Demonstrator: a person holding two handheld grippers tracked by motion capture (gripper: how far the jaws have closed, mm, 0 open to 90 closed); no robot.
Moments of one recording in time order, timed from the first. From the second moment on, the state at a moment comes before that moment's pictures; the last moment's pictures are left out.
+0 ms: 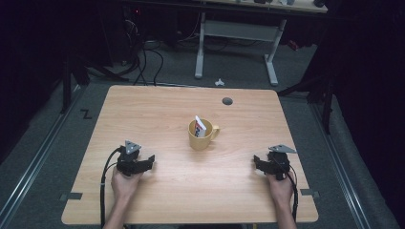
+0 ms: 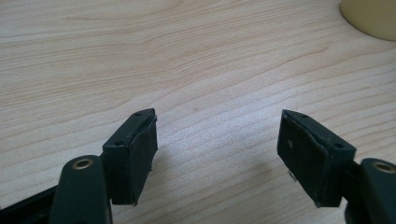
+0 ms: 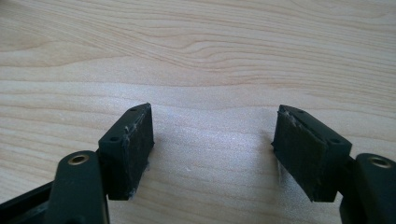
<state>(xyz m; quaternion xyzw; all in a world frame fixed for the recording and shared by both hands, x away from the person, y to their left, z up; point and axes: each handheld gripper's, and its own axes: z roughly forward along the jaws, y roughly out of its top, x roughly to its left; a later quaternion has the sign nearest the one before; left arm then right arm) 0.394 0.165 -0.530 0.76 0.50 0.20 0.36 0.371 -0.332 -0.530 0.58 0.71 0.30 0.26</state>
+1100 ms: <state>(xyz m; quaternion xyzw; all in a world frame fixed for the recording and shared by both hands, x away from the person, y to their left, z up) 0.398 0.161 -0.536 0.77 0.50 0.21 0.34 0.371 -0.332 -0.530 0.58 0.71 0.30 0.26</state>
